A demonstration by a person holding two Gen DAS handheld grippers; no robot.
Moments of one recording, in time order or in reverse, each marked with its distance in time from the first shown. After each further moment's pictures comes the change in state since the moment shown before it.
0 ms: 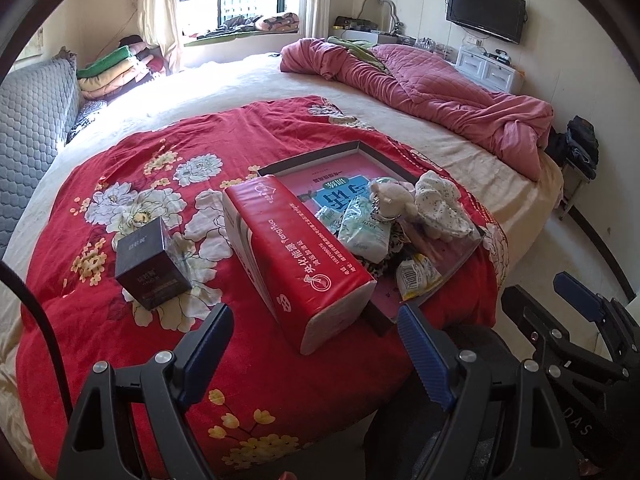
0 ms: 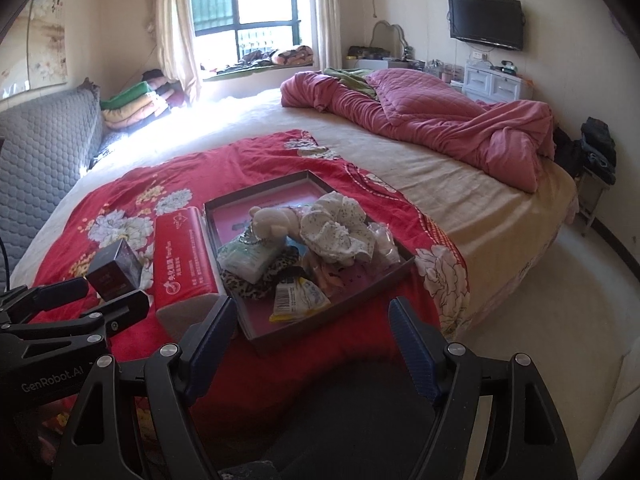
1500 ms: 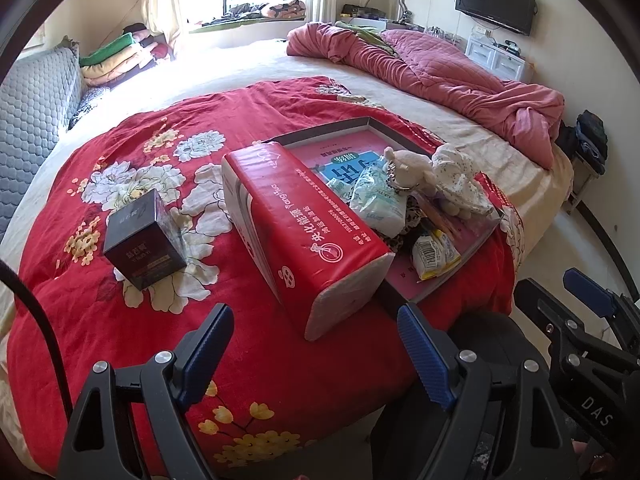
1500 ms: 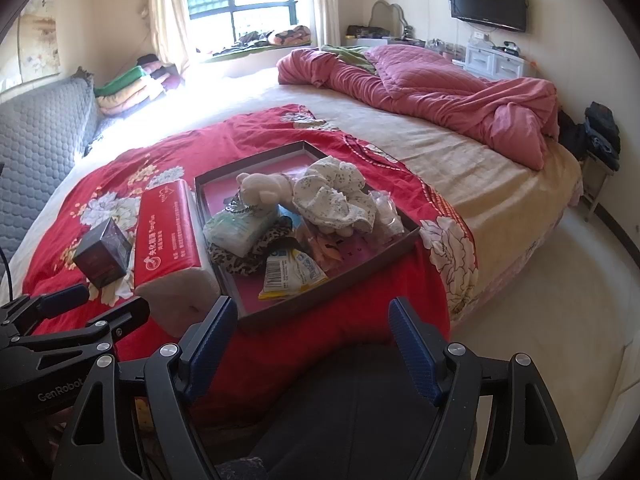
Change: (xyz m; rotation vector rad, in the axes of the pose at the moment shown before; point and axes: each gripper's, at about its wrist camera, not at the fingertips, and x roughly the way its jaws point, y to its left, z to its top) left arm 0.024 0.002 -0.017 -0.012 0.041 0.021; right arm 0.022 -0.002 -0.013 0.002 0.067 0.002
